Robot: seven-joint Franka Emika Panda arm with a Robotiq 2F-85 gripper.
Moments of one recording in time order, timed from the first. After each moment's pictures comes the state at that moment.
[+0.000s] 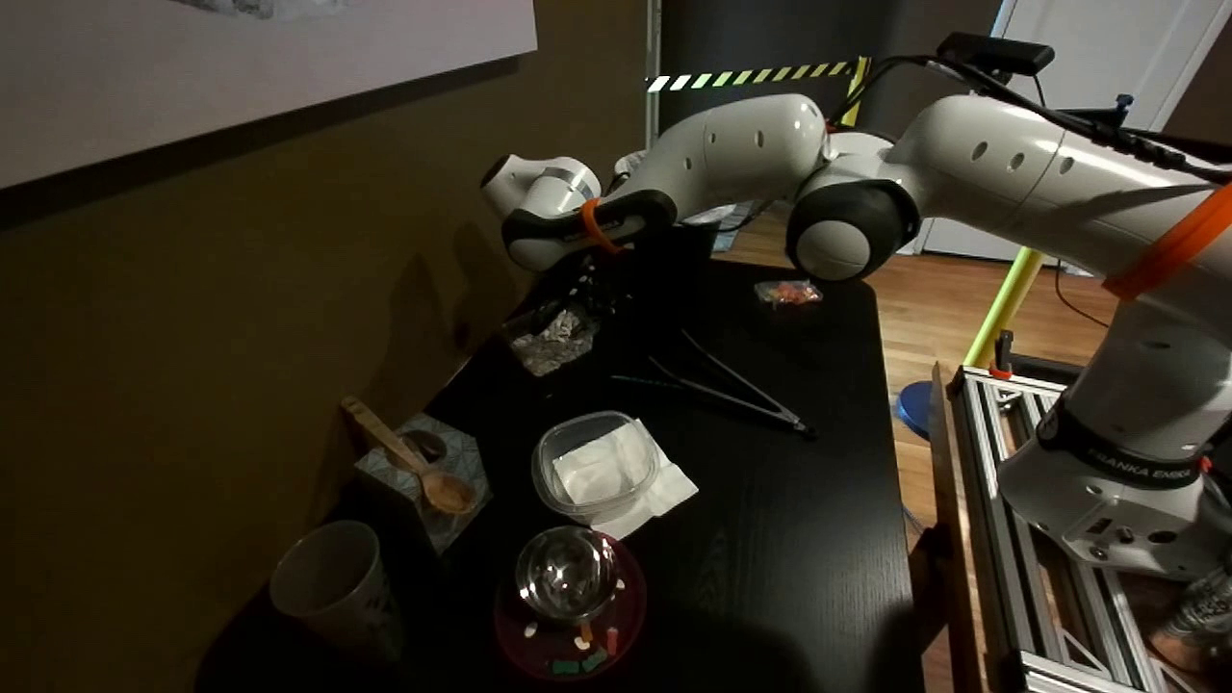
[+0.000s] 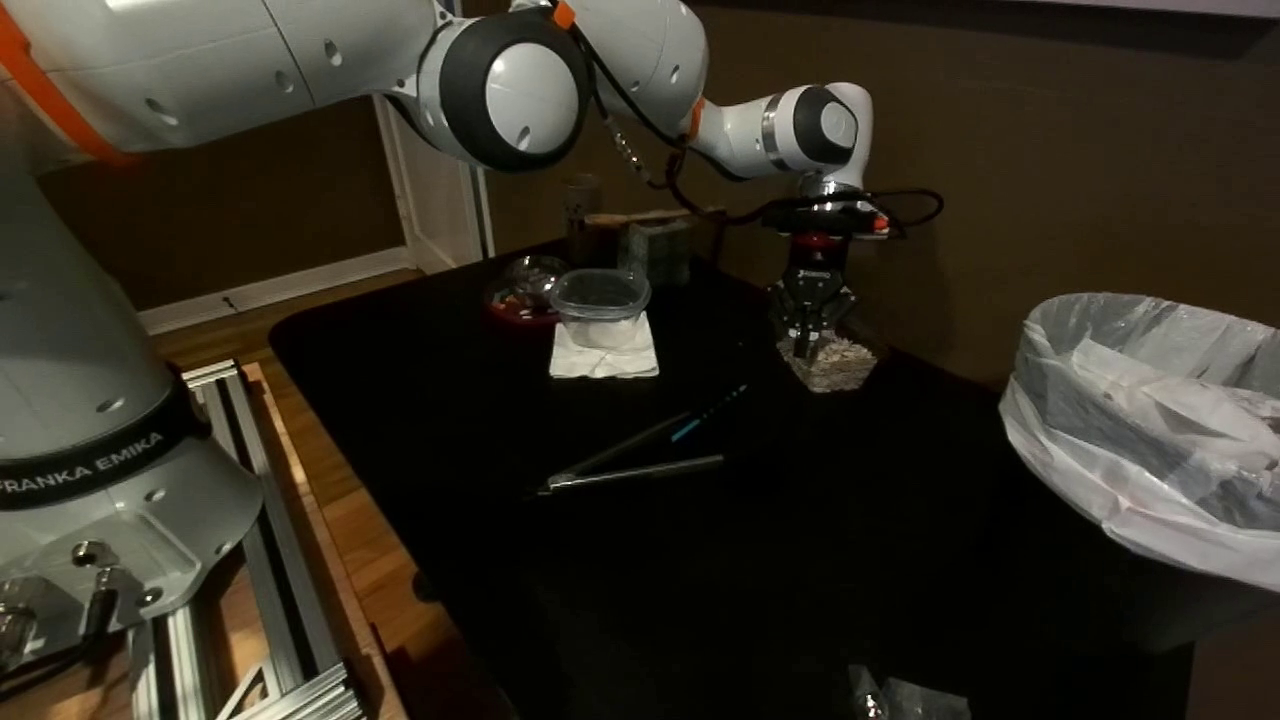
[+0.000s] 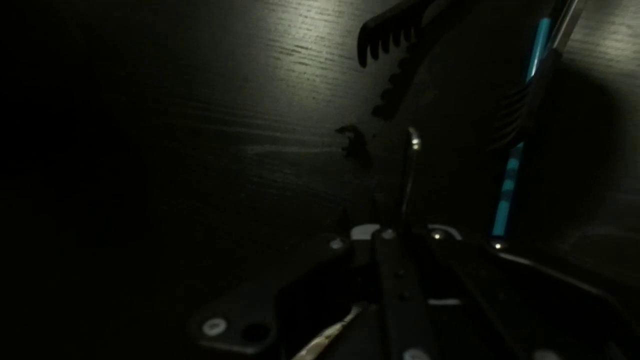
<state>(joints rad) -0.06 1.32 -0.14 -0.59 -0.26 1.51 -0.43</state>
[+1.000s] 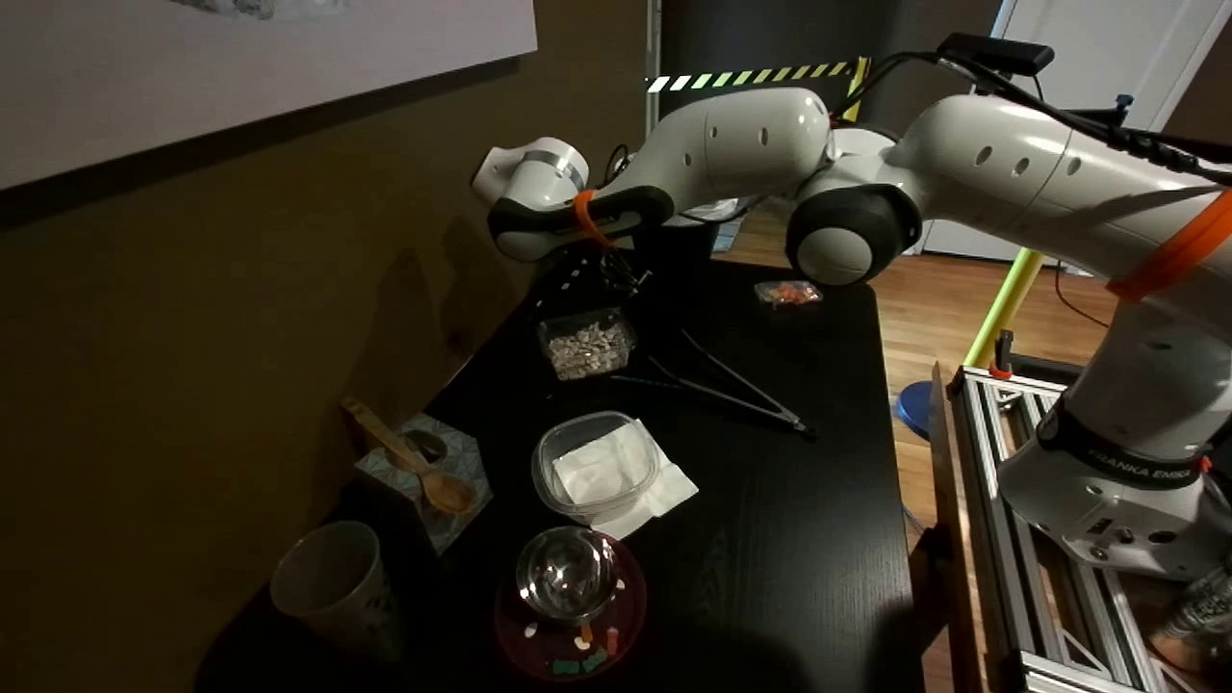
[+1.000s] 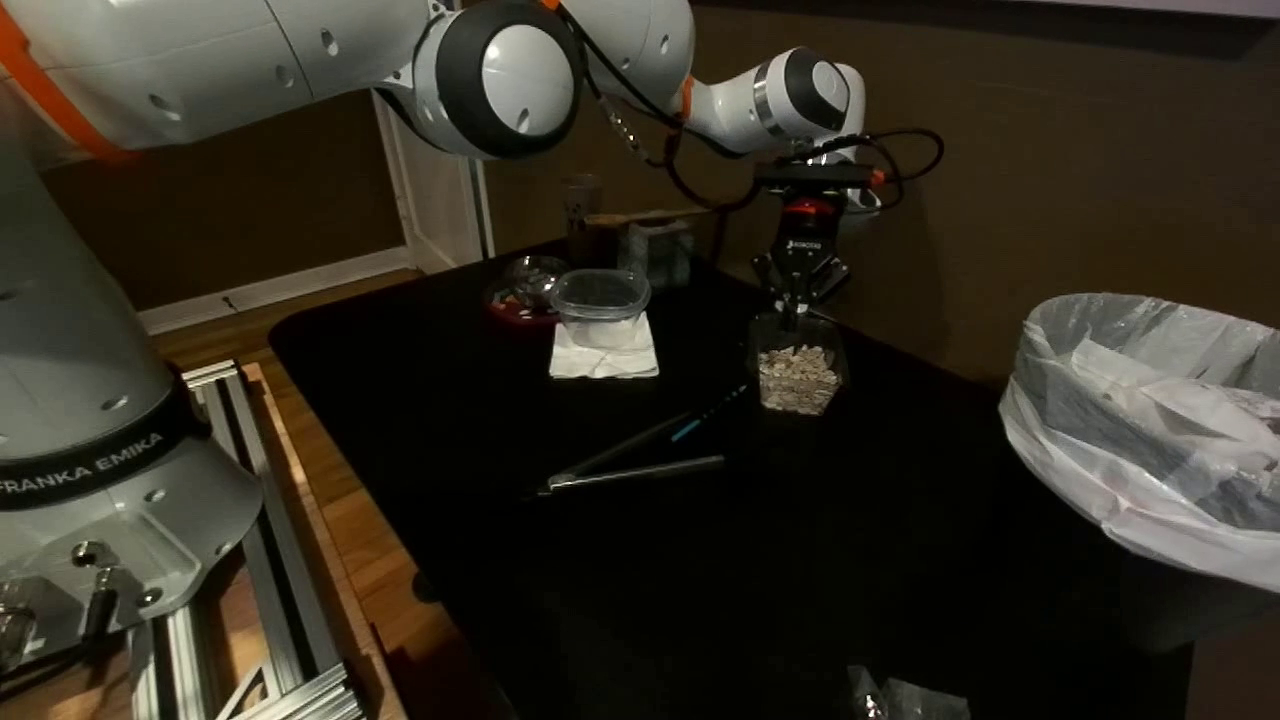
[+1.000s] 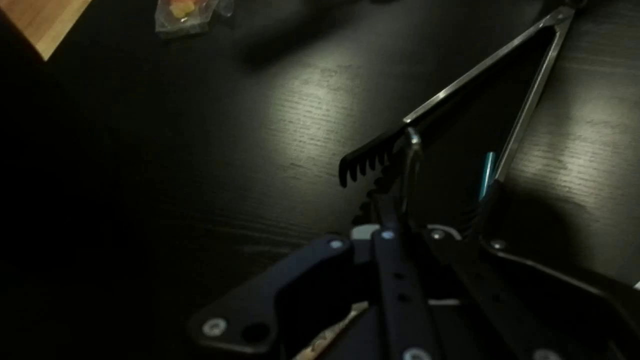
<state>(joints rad) -0.01 1.31 -0.20 -0.52 -0.30 1.25 -0.49</state>
